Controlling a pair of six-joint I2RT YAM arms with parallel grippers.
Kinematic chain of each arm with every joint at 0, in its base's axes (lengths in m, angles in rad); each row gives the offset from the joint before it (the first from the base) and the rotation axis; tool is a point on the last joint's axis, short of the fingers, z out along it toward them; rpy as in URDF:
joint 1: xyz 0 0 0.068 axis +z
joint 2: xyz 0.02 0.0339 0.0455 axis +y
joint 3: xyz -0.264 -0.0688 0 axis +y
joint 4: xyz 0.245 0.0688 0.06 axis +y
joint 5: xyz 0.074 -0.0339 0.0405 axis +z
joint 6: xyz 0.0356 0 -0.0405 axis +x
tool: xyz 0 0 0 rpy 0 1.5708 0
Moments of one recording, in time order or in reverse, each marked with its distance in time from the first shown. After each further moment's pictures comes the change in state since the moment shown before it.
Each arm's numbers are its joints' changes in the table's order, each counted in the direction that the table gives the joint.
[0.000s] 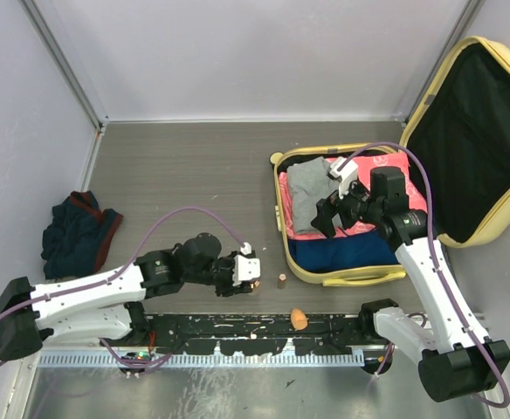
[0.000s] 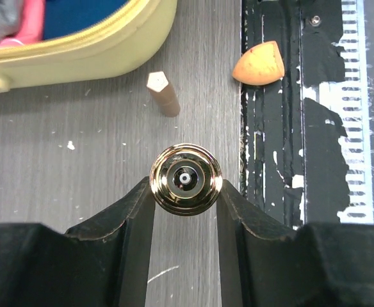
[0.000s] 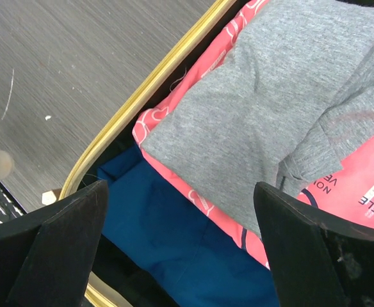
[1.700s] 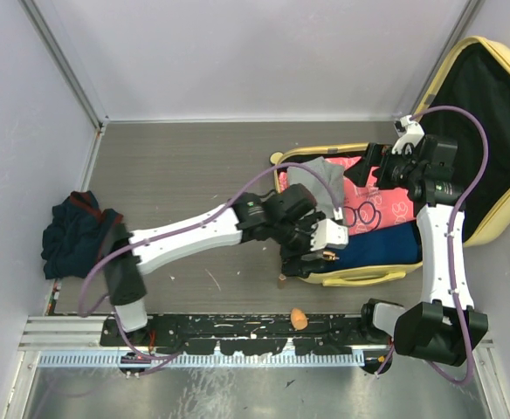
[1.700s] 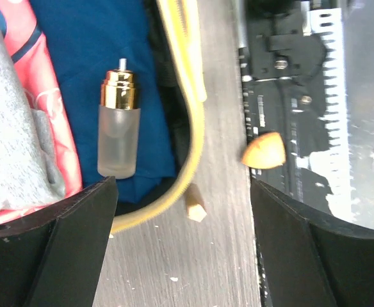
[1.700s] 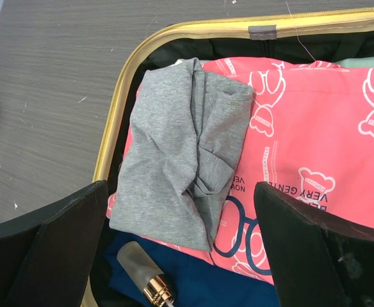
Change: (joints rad) left arm -0.043 0.842 -1.139 0.639 -0.057 0.081; right arm -0.411 0.217 -0.219 -0.085 0.124 0.380
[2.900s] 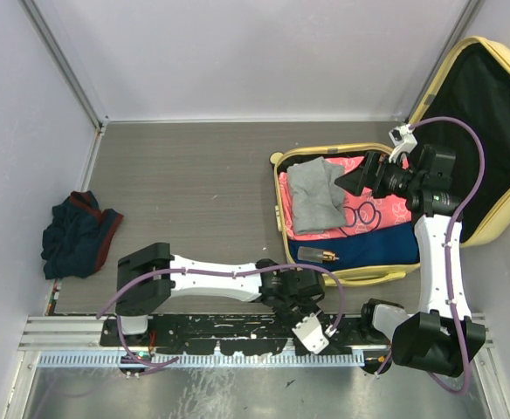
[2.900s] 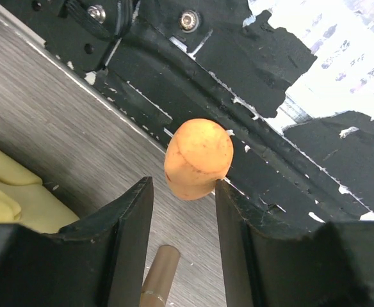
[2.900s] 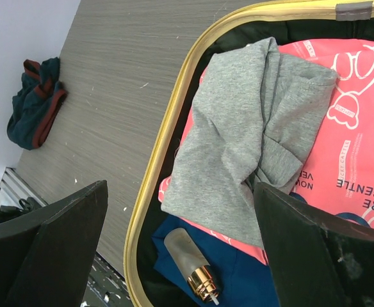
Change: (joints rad) left arm -0.283 -0.005 0.420 -0.217 0.056 0.648; right arm -0.010 -0.064 0.087 -0.034 0.210 0.083
